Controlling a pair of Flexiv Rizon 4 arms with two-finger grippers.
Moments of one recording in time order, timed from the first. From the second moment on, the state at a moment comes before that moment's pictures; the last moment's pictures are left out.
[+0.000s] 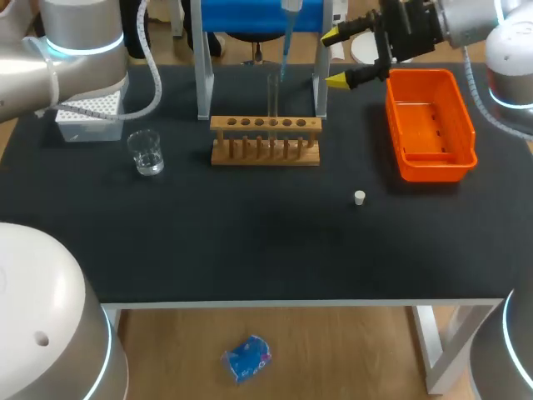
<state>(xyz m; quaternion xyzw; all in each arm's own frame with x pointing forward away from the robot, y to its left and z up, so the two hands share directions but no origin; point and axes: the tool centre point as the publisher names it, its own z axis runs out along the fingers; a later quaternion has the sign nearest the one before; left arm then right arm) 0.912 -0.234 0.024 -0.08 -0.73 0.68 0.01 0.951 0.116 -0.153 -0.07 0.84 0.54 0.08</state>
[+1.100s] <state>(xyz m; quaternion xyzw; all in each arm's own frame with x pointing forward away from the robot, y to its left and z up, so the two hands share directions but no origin) 0.840 -0.238 -0.009 -0.04 -0.71 0.71 -0.04 0.826 0.090 -0.149 -0.04 0.78 0.62 0.02</state>
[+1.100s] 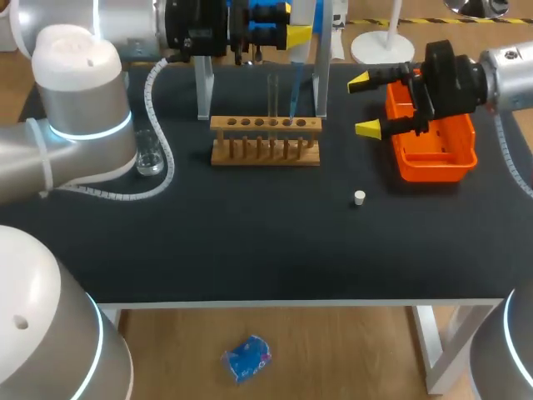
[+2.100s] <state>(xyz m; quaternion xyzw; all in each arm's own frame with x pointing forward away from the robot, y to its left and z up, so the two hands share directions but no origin) 0.823 -0.228 -0.086 0.00 -0.70 0.72 -0.01 0.810 0.117 -0.173 -0.02 0.72 0.69 0.00</state>
